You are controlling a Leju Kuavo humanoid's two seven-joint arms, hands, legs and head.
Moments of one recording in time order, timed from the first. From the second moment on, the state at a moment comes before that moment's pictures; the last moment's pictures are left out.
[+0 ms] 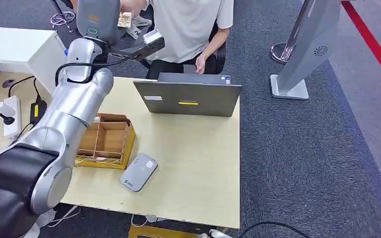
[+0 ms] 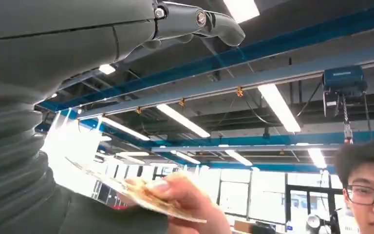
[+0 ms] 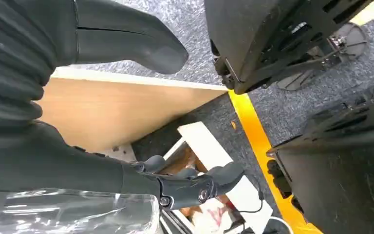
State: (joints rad) left arm -1.17 -0.03 -0.30 -0.59 -1.22 0.56 -0.12; right arm -0.45 0.26 1.51 -0.40 0.96 0.52 -0.20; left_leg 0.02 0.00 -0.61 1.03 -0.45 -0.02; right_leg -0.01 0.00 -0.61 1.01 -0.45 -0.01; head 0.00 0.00
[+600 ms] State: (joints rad) left arm -1.15 -0.02 -0.30 -0.57 -1.22 0.53 -0.16; right arm -0.45 0.26 1.51 -0.39 1.10 0.51 -0.29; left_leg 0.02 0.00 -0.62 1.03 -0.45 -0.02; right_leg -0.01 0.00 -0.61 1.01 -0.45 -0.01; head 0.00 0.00
